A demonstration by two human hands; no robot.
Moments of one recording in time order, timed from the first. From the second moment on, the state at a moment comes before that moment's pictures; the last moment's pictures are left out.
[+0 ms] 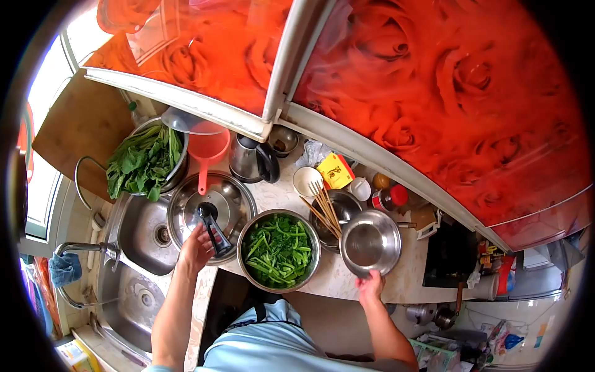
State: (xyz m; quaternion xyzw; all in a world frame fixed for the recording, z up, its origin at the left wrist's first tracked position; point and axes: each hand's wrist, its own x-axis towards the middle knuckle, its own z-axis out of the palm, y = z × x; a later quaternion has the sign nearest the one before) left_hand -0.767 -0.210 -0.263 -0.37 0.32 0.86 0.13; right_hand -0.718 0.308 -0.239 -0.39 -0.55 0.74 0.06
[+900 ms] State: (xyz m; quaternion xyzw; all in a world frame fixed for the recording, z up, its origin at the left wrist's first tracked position) left_hand -0.542 -0.298 -0.181 -0.54 0.49 0.67 -0.09; right_hand -0.686 0.195 -0.234 -0.19 -0.70 0.52 -0.45
